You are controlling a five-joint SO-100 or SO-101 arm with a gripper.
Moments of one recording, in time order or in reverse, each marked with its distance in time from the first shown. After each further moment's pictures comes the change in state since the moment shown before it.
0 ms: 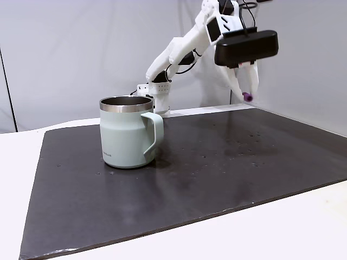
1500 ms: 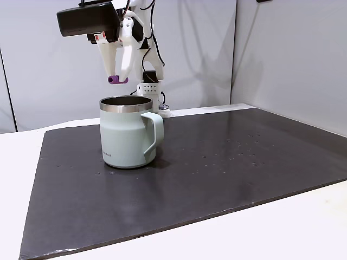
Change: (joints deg) arm 38.5 17.3 17.2 2.6 -17.1
